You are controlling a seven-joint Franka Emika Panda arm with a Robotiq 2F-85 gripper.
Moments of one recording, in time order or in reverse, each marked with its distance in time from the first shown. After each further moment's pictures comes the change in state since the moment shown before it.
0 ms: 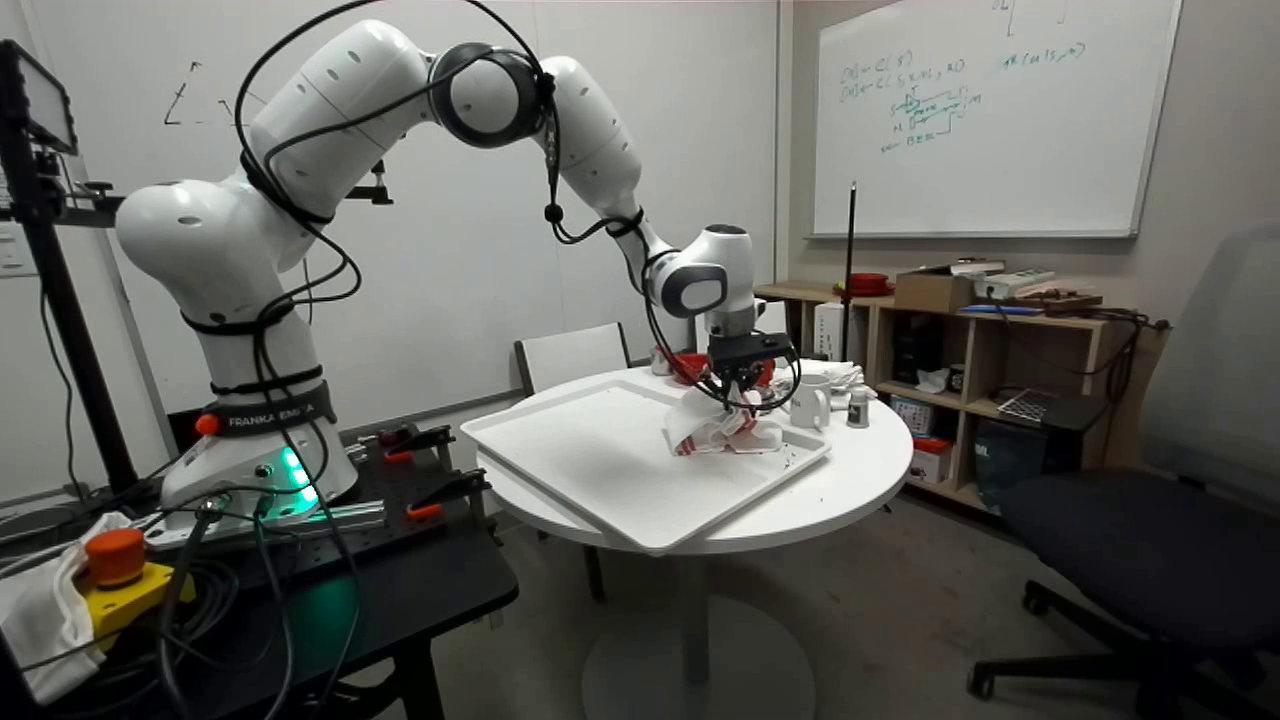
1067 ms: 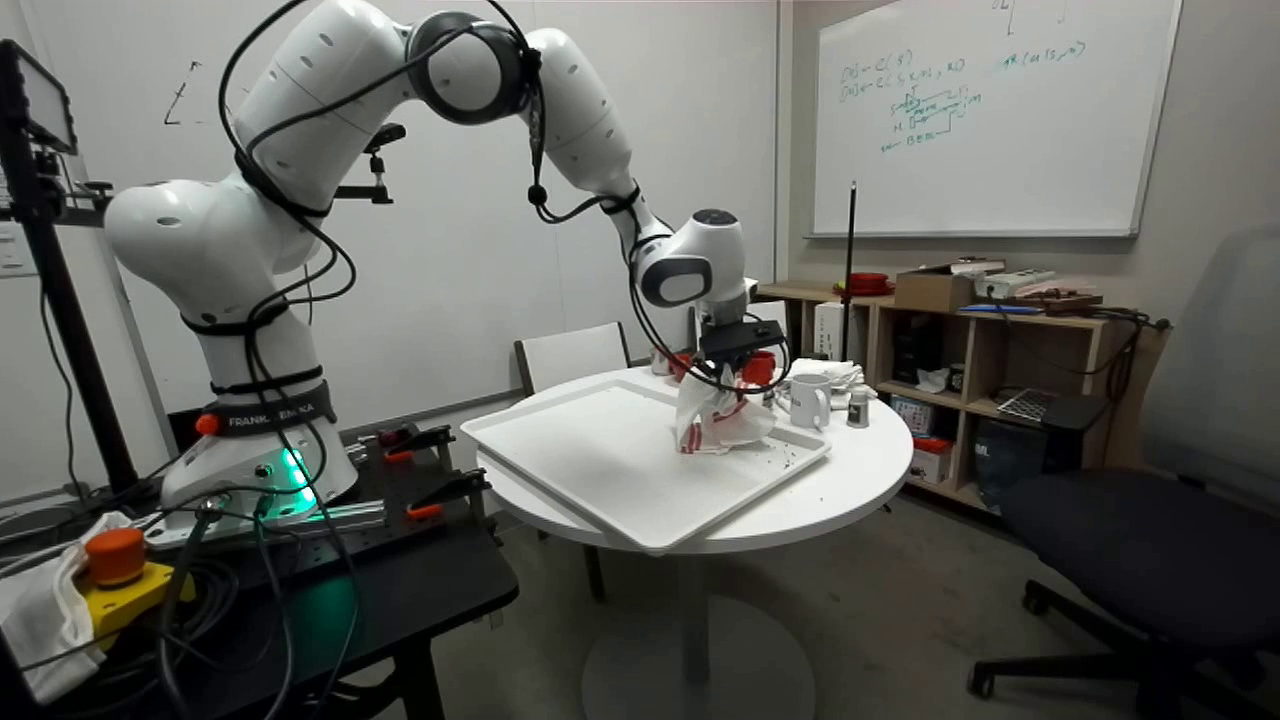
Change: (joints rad) arm -0.128 -0.084 0.142 -0.144 0.160 0.118 -0.185
